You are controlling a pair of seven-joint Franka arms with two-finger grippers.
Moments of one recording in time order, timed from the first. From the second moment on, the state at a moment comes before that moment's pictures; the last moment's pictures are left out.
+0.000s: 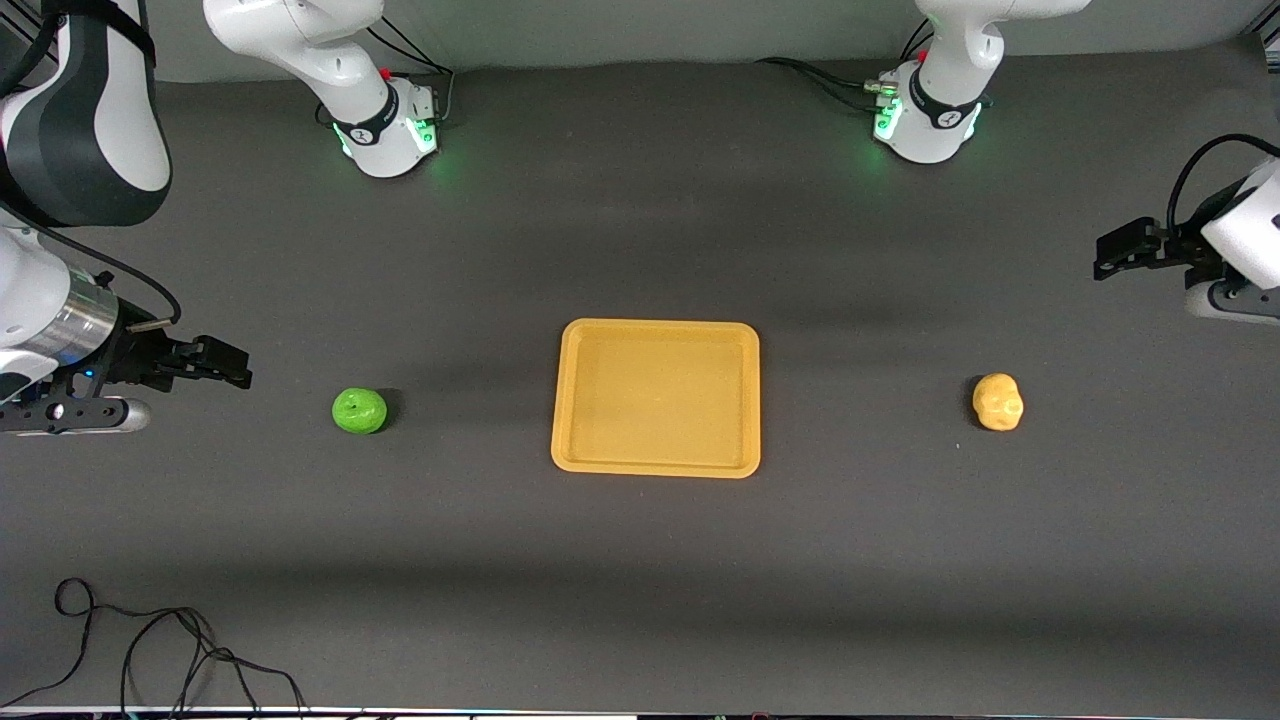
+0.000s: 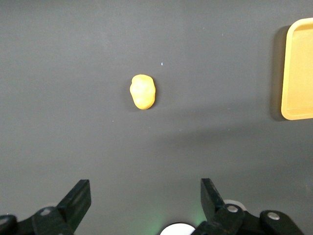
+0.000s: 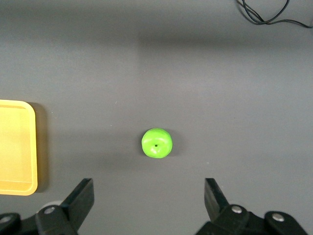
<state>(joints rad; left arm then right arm) -0.02 -0.02 0.04 -1.68 0.01 1.53 0.16 0.27 0.18 -0.24 -1.56 0.04 1.73 0.02</state>
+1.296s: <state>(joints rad) 0.05 0.13 0.04 -2.19 0.02 2.33 0.24 0.27 0.18 -0.24 -1.57 0.04 1.73 0.02</state>
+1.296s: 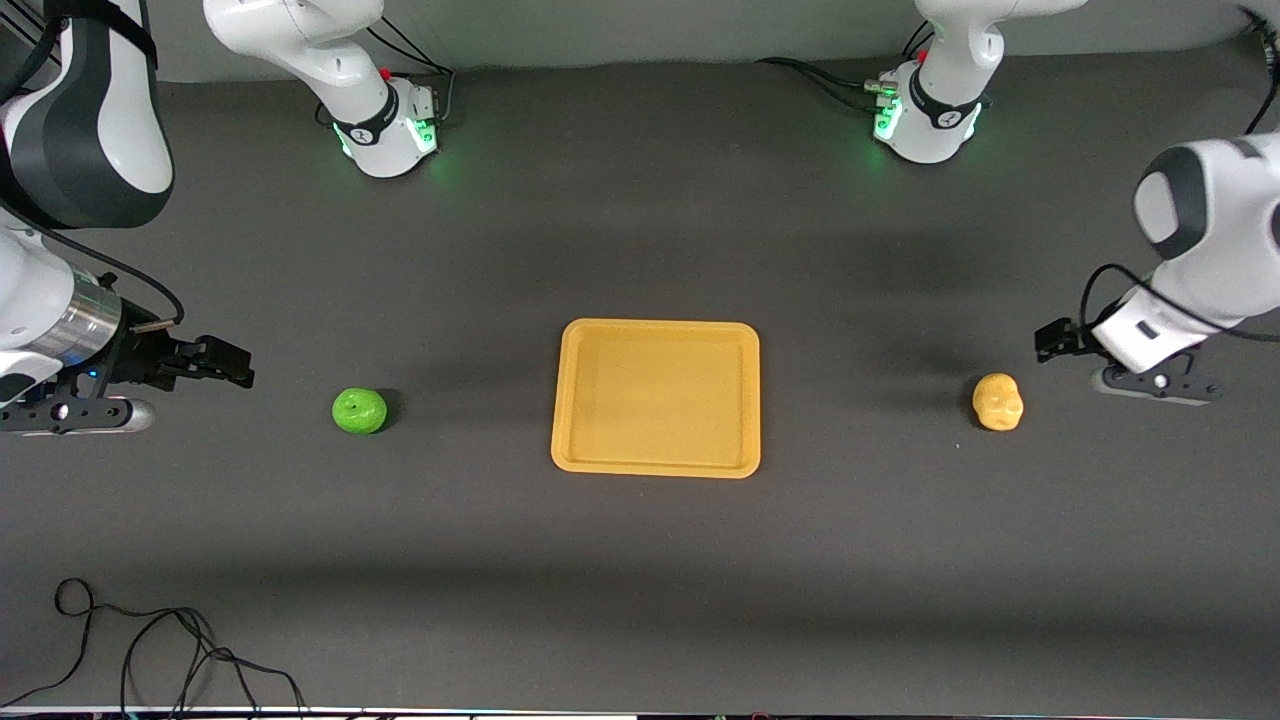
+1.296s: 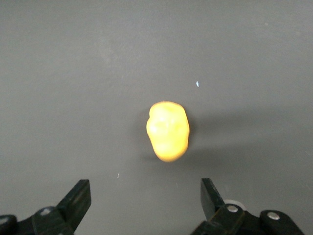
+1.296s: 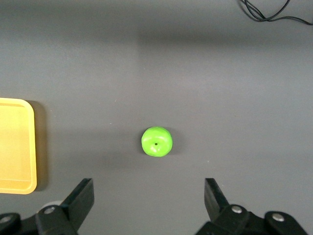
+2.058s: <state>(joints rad) 0.05 0.42 0.03 -2.22 0.02 2.69 0.24 0.27 0.18 -0.24 -1.57 0.04 1.74 0.02</state>
